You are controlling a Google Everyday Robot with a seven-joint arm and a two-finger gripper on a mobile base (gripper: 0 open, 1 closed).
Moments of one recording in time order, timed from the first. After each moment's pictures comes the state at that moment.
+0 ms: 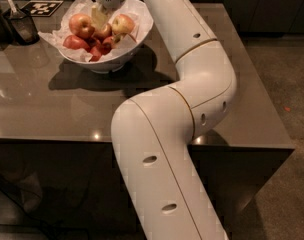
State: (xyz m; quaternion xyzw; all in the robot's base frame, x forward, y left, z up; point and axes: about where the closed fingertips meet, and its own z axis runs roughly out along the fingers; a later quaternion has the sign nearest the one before) arm 0.774 0.134 0.946 -0.55 0.78 0.12 0.27
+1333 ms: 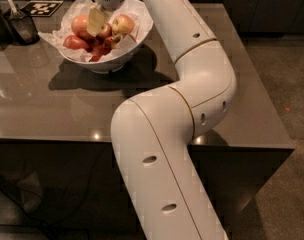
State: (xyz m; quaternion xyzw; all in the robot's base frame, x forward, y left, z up) arm 0.776 0.136 0.946 -0.55 0.78 0.12 0.27
